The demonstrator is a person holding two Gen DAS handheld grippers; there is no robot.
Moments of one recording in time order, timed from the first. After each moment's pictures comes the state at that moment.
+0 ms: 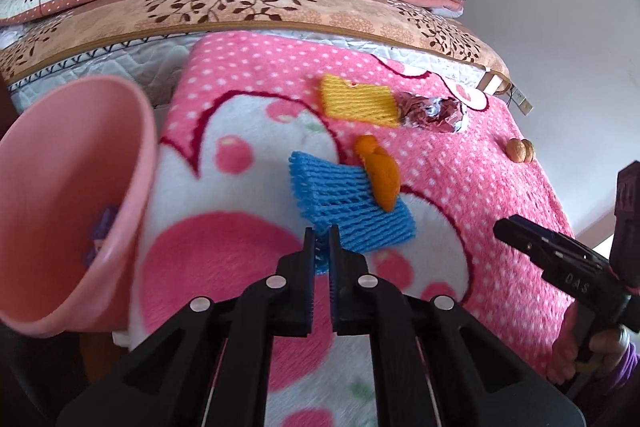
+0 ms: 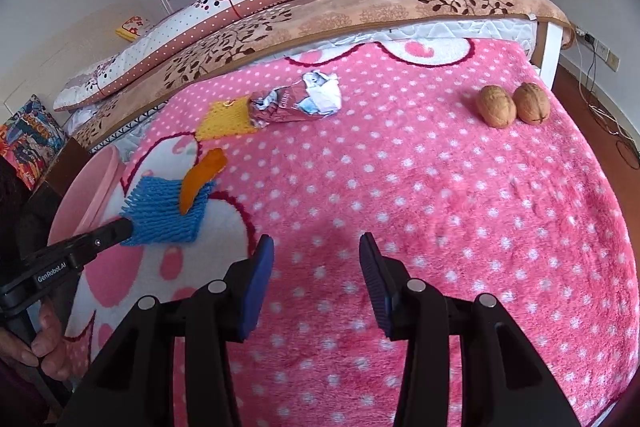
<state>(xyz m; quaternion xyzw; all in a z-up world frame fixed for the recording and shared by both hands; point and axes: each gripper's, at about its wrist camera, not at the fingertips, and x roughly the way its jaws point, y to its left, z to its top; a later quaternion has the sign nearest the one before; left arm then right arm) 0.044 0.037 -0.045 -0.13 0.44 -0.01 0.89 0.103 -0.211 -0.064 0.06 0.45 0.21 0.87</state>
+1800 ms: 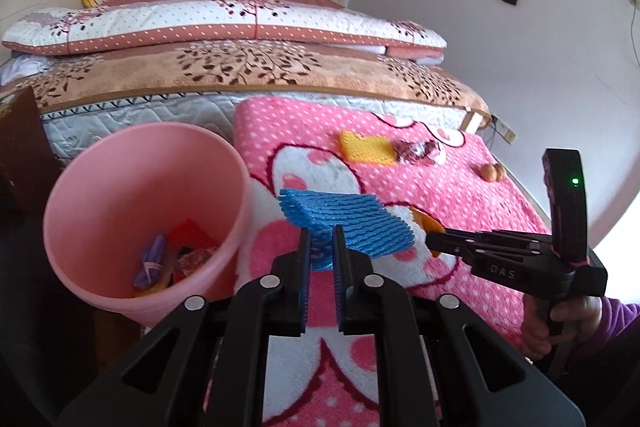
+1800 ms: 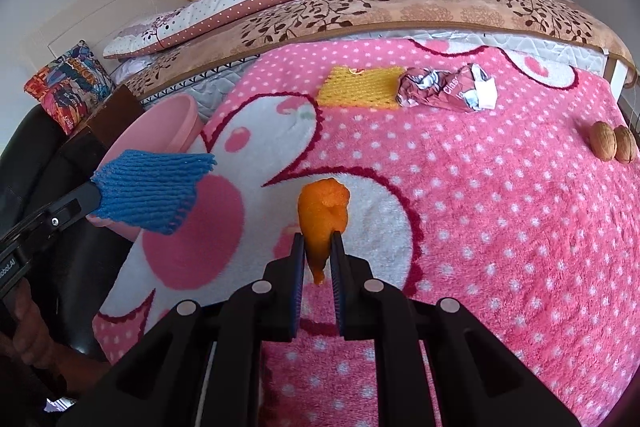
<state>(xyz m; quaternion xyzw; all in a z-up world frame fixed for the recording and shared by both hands) -0.042 0.079 0.006 -0.11 0.34 -0.01 0.94 0.075 -0.126 -0.057 0.00 0.45 0.31 0.84</state>
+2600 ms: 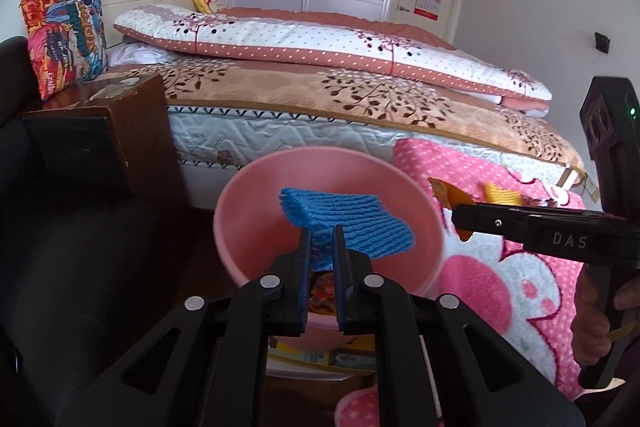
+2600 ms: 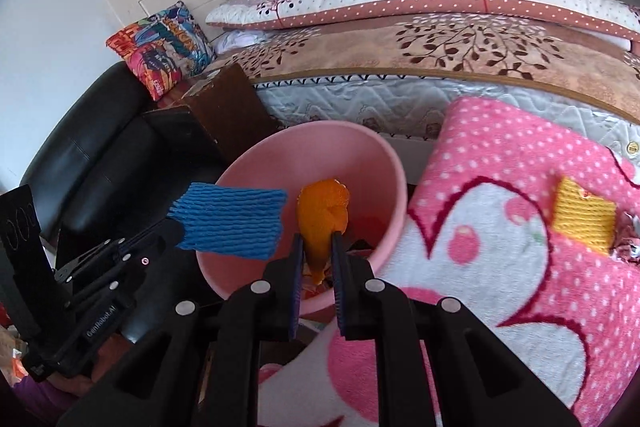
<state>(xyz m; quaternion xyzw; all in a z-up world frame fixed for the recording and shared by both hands) -0.084 0.182 0.011 -0.12 0.30 0.19 0.93 0.074 0.055 0.001 -0.04 0.43 0.47 0.77</state>
